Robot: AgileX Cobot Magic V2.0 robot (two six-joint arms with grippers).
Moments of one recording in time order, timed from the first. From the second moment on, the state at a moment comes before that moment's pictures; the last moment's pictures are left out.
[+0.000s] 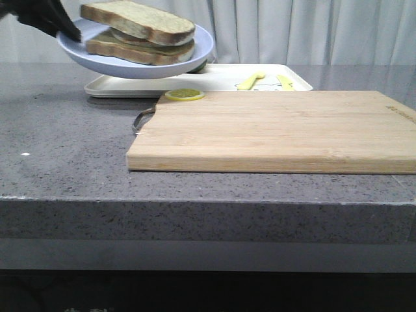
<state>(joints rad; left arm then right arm) 0.00 2.04 -1.97 -0.64 1.02 0.13 0.49 0.56 -0.79 0.14 0.75 -0.15</state>
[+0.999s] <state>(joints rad) -0.01 2.27 -2.12 -0.81 0.97 -0.02 0.49 0.56 -0.79 0.14 0.75 -0.15</state>
